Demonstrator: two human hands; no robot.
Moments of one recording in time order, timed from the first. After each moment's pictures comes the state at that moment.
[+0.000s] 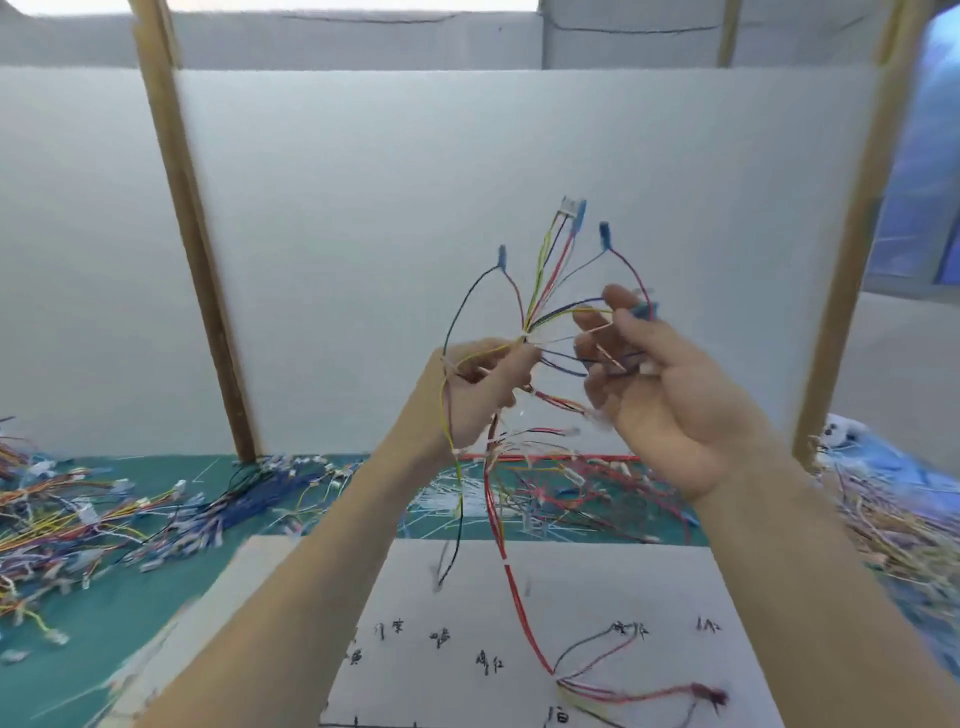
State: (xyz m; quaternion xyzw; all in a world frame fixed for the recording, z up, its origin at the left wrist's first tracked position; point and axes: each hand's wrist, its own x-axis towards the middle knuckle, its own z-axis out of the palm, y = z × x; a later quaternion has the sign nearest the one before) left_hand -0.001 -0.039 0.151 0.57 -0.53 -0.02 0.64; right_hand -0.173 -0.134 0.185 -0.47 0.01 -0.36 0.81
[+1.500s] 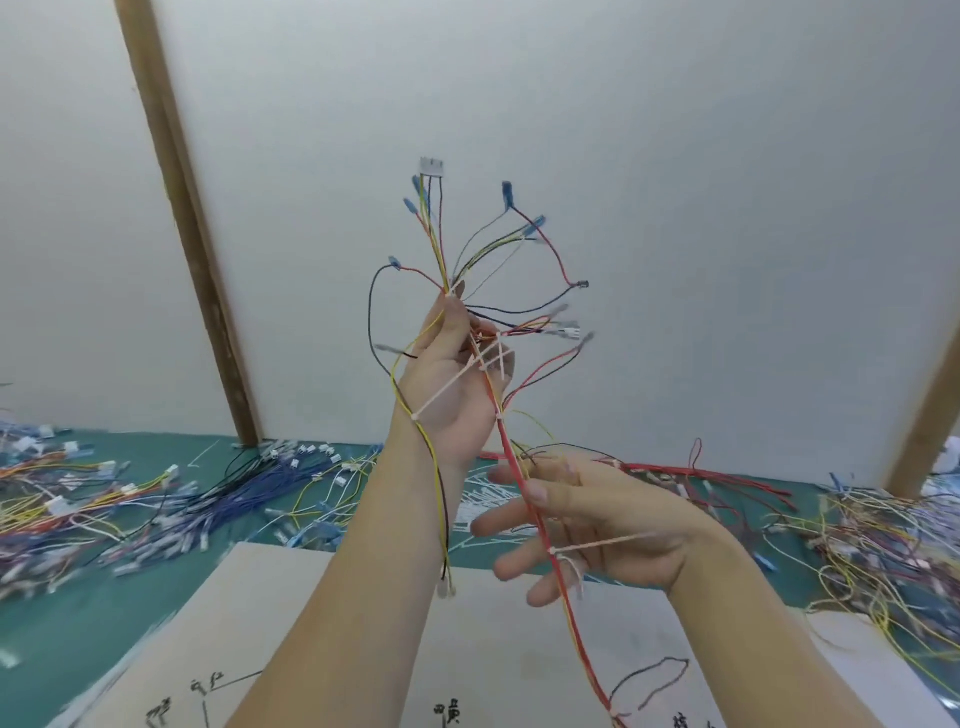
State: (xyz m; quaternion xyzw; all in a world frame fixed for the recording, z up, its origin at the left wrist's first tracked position) left_hand 0.058 -0.090 0.148 0.20 -0.21 -0.29 0.91; right_hand -0.085 -0.191 0.089 -0.63 0.02 0.10 0.77
